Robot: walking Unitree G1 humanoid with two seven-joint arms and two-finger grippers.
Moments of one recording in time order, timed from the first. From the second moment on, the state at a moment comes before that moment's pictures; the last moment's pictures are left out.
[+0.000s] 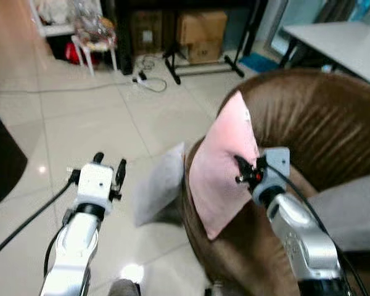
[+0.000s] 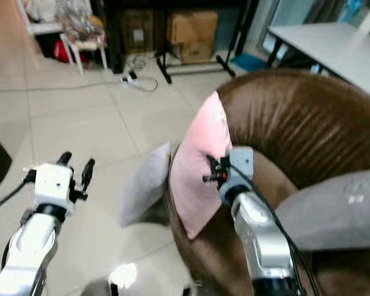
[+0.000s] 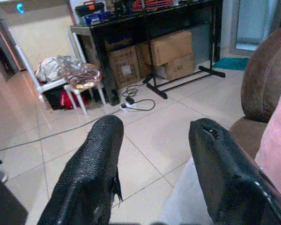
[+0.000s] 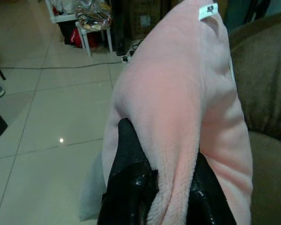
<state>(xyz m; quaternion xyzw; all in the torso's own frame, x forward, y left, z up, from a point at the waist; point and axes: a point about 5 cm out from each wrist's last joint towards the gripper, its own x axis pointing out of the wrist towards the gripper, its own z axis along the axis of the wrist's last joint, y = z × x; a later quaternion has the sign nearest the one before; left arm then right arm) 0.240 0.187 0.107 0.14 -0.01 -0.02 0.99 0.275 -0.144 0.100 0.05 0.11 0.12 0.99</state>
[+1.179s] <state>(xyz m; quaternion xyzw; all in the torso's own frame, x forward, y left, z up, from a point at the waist) 0.244 0.182 0.113 0.14 -0.02 -0.04 0.99 0.266 -0.159 0.078 0.09 0.15 0.05 0.98</state>
